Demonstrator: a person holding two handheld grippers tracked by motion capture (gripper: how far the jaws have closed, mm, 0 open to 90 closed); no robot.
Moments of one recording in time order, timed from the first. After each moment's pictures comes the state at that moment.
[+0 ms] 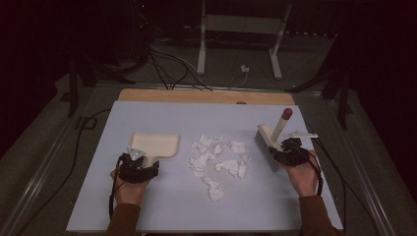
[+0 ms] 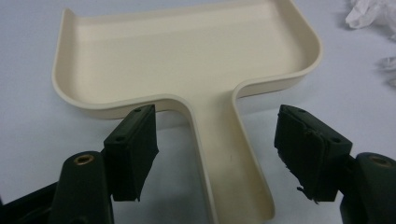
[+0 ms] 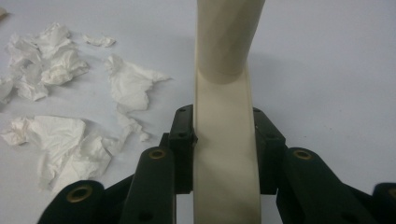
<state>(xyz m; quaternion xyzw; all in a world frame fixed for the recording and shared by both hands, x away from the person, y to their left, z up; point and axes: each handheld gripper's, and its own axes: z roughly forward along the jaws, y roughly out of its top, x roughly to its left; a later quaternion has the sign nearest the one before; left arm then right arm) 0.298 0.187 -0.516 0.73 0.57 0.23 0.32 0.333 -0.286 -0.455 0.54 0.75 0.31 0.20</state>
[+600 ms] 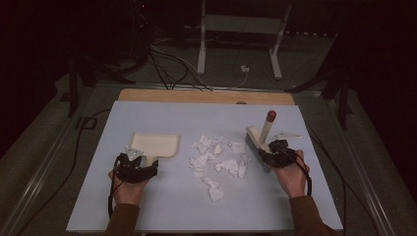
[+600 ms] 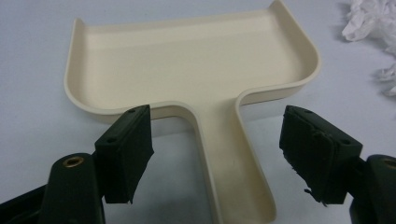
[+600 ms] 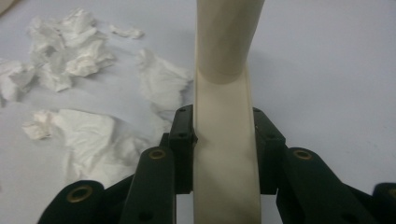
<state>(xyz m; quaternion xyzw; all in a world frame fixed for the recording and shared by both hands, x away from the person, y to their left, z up) 0.296 0.191 -0.513 0.72 0.57 0.23 0.33 0.332 -0.251 -0.460 0.51 0.78 0.30 0.21</state>
